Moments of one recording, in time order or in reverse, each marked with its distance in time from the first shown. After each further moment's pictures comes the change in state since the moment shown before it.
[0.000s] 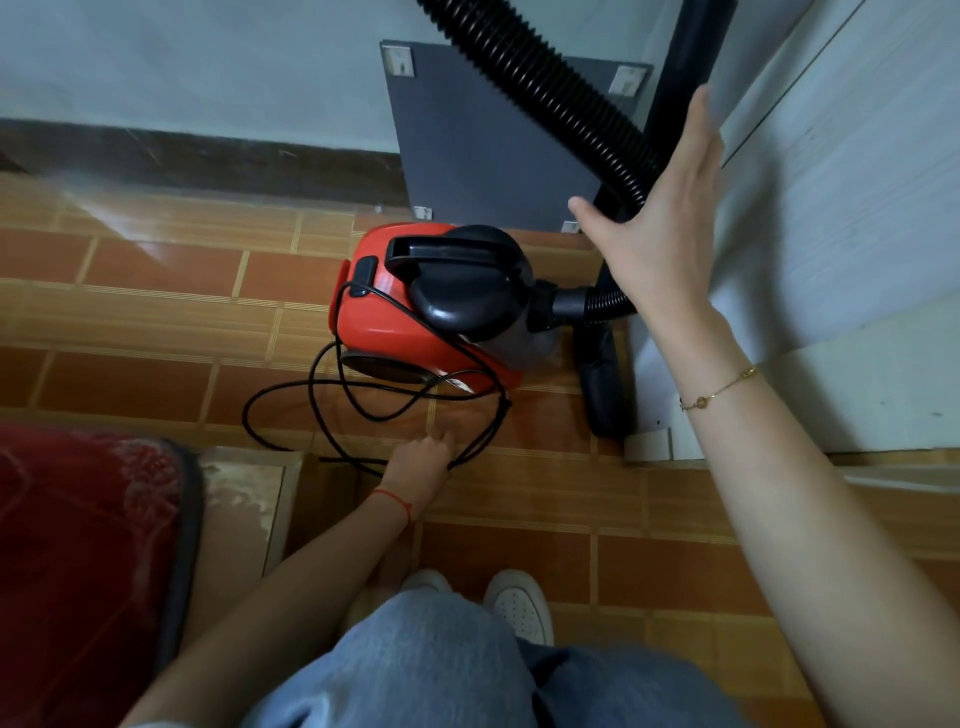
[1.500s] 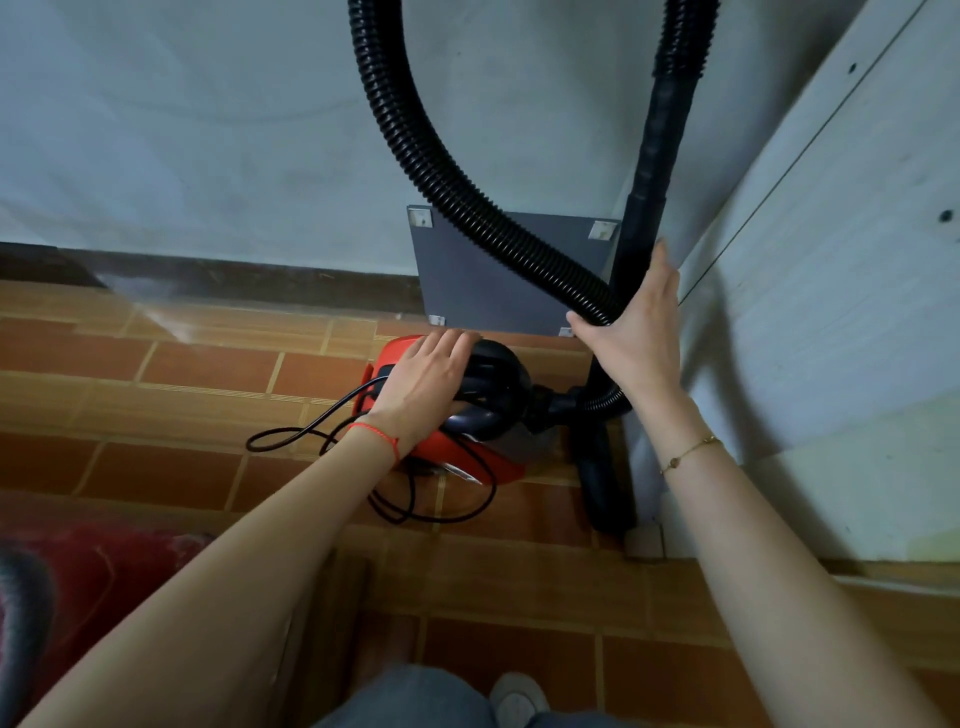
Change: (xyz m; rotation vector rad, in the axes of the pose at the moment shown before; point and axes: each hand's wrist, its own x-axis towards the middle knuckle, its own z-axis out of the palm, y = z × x) left_hand 0.018 -0.027 -0.214 0.072 0.659 0.175; right_hand 0.033 0.003 -0.007 0.056 -0.077 0.120
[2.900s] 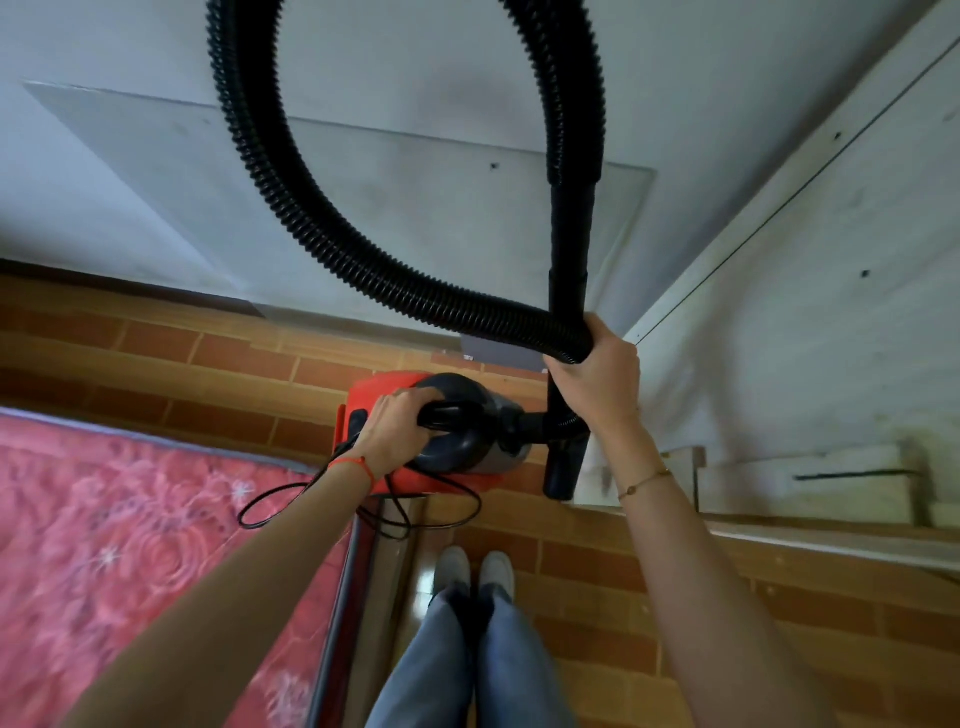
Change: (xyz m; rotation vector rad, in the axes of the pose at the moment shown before) left_hand -0.097 0.032 -0.484 -0.555 -0.234 -0.421; right_hand 0.011 -0.349 -0.364 0.169 -0.266 -0.030
